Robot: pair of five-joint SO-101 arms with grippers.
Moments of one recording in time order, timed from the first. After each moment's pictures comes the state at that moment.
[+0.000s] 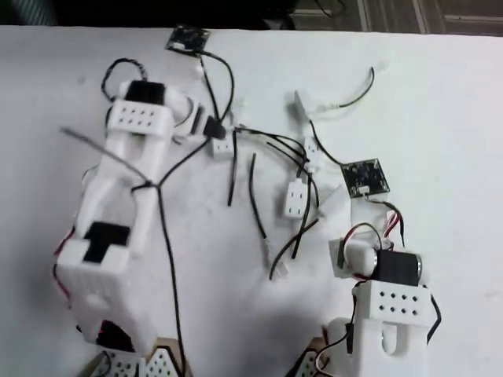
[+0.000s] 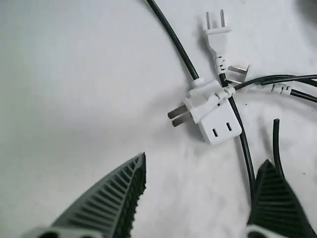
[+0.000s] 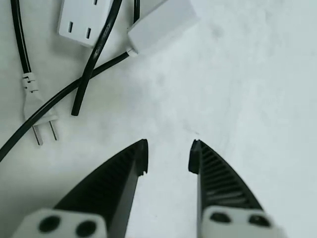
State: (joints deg) left arm 3.9 23.4 -18.6 71.3 -7.4; right arm 4.7 -61.3 61.9 76.0 18.9
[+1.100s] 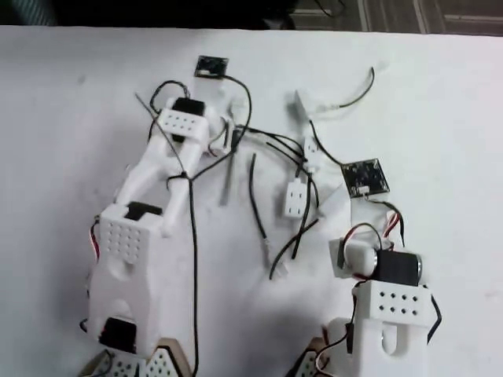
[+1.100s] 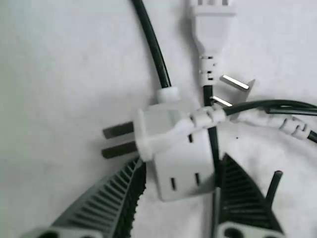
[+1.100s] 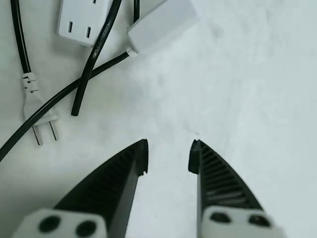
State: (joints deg) left arm 8.6 44.2 -26.5 64.2 7.3; right arm 4.7 -61.3 61.9 76.0 18.9
